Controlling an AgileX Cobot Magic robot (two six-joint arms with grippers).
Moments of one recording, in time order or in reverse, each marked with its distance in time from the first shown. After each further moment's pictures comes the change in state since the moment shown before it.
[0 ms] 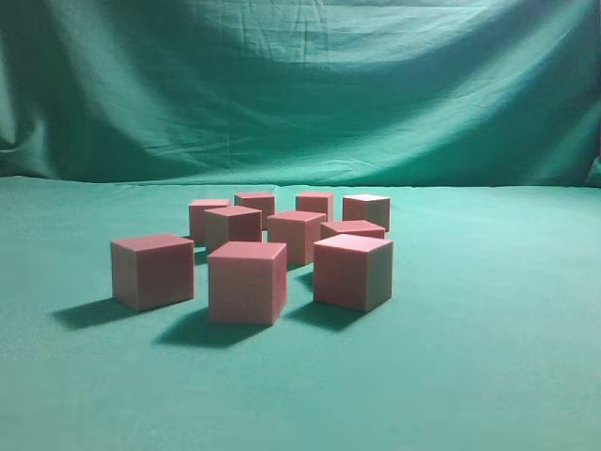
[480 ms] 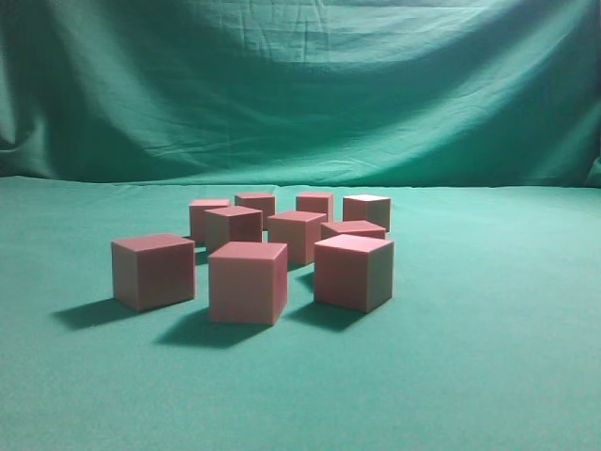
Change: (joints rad) left arm 0.000 0.000 0.000 0.000 0.000 0.000; right arm 0.096 -0.380 0.132 0.006 -0.084 -0.066
